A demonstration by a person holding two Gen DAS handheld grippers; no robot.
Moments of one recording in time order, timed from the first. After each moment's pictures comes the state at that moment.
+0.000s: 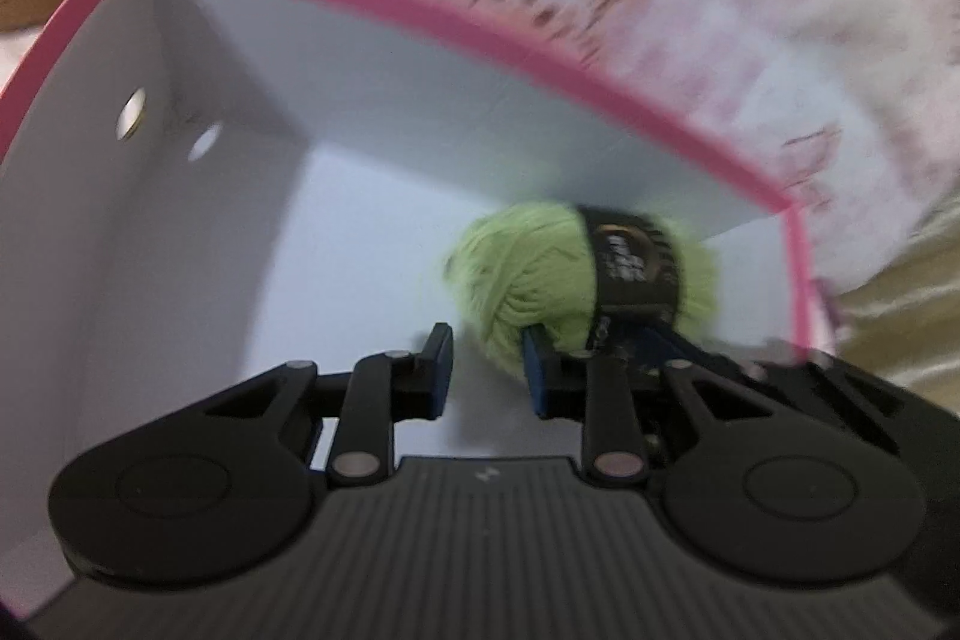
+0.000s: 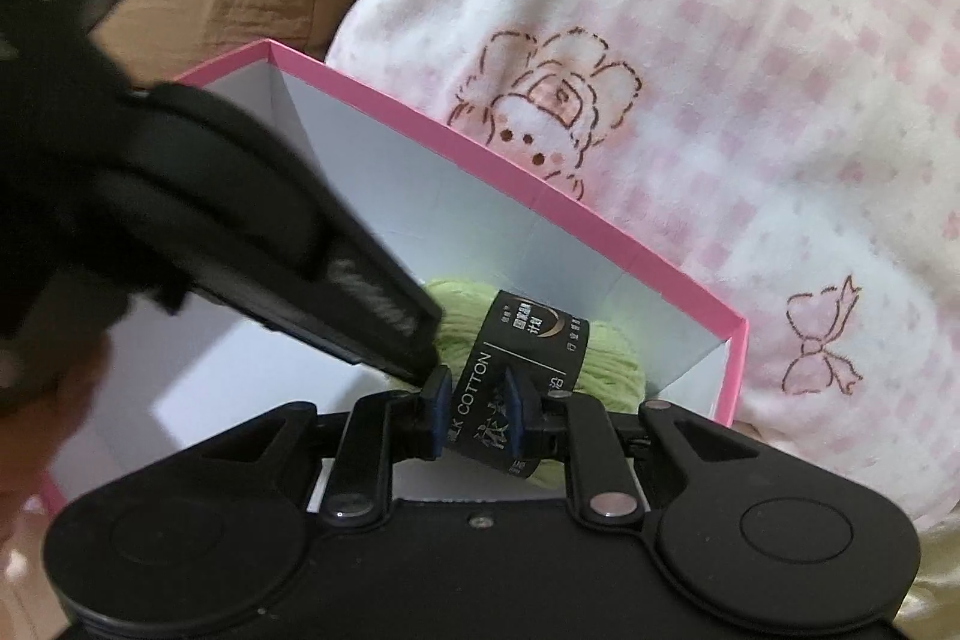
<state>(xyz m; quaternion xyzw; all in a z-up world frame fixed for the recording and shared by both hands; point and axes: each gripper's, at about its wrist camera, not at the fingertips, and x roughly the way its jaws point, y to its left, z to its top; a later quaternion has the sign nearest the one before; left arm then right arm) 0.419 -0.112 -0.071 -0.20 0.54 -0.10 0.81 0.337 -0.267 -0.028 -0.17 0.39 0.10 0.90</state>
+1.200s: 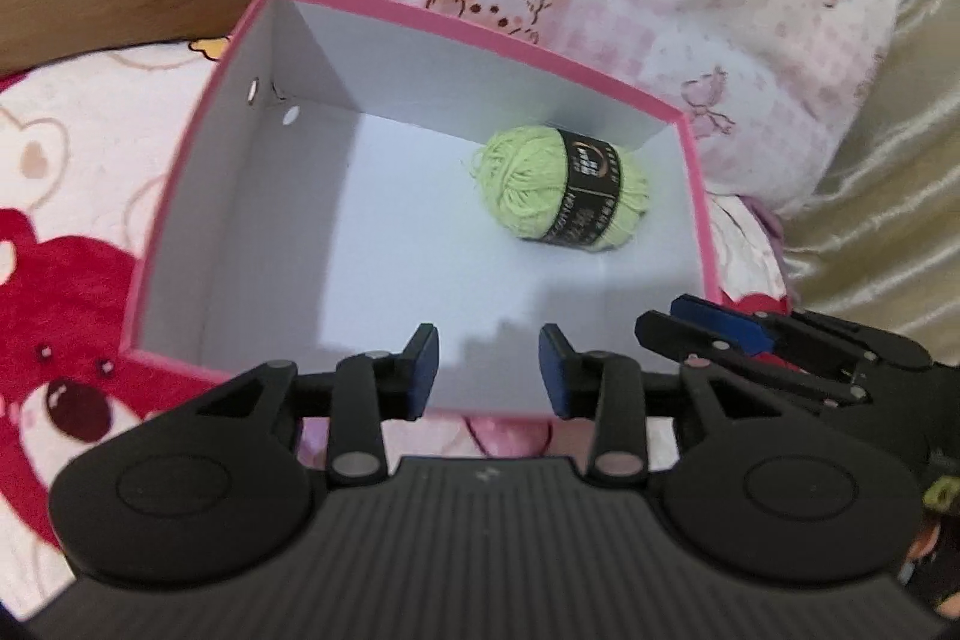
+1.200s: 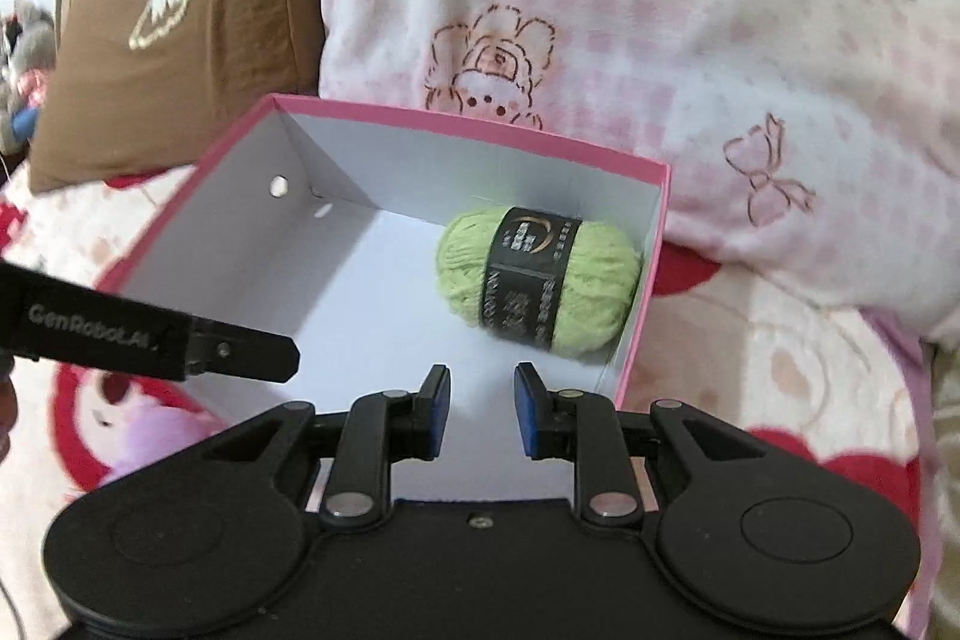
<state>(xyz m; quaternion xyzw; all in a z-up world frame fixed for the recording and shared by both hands) 0.300 -0.069 -0.003 -0.16 0.50 -0.15 0.84 0.262 -0.291 0.006 0.00 0.43 0.09 0.90</state>
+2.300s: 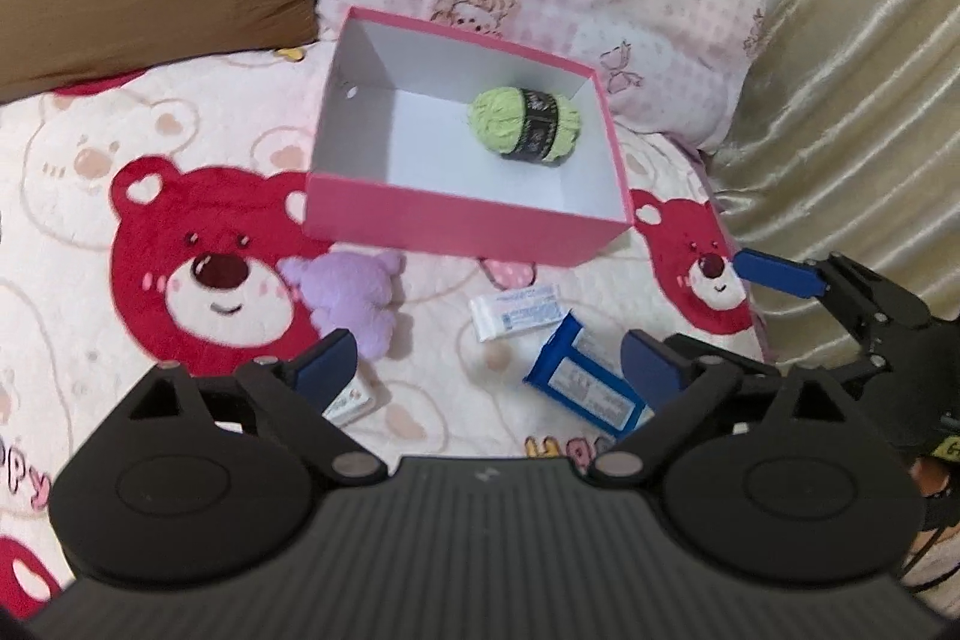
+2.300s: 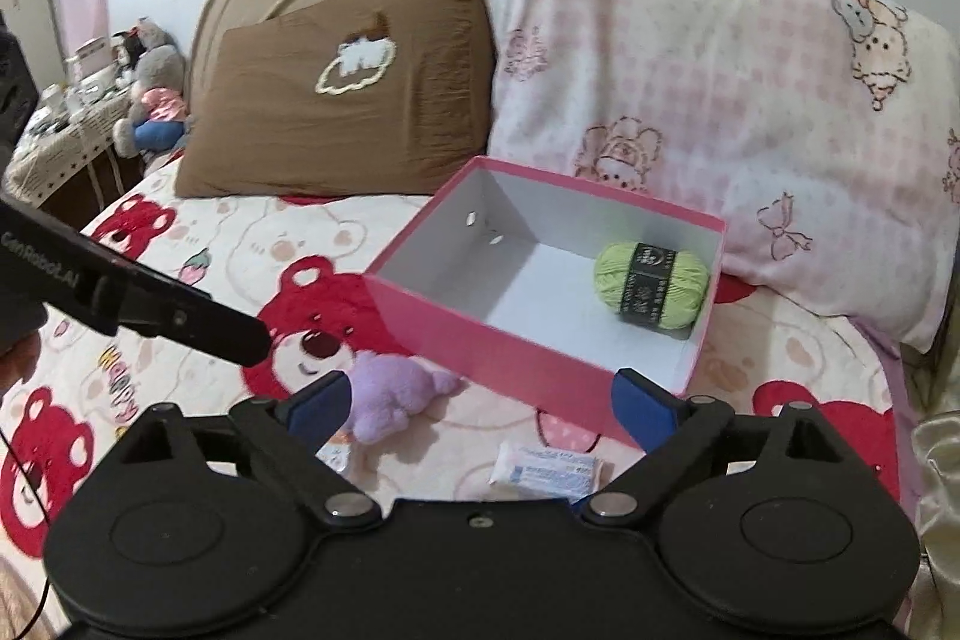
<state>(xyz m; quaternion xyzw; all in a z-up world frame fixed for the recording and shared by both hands) 0.123 0.006 0.086 -0.13 0.48 -0.17 0.85 0.094 -0.237 0.102 -0.02 0.36 0.15 0.92</state>
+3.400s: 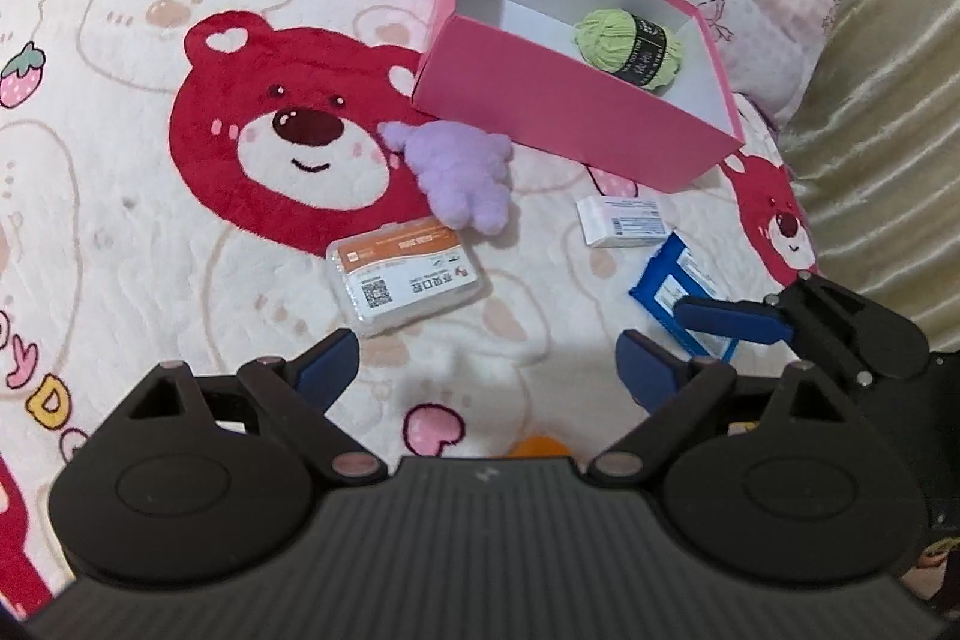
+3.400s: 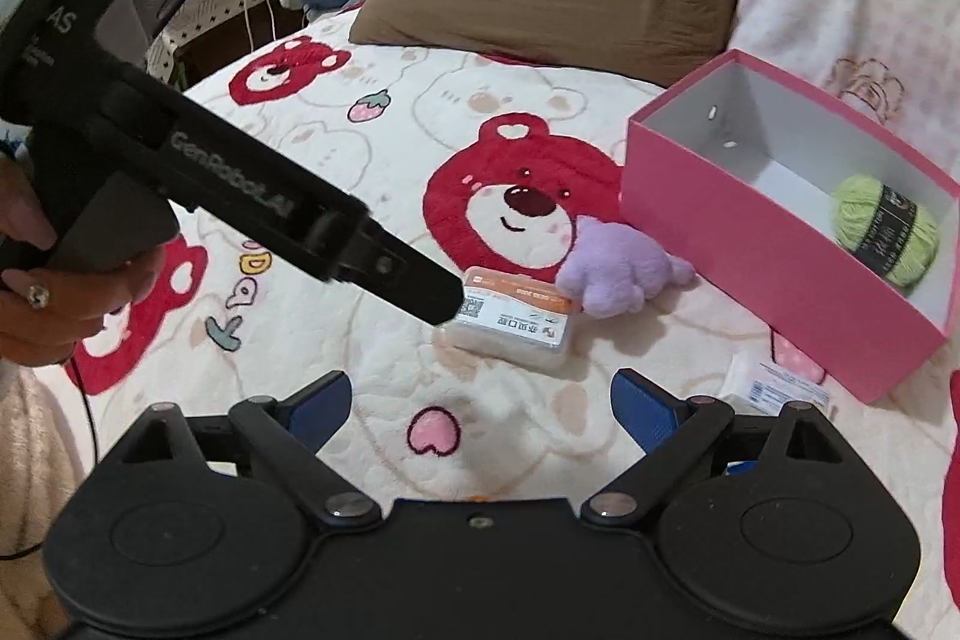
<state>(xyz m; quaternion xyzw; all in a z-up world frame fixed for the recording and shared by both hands) 0.074 0.057 -0.019 -0.17 0.50 -0.13 0.84 0.054 -0.129 0.017 -0.10 0.41 0.30 0.86</state>
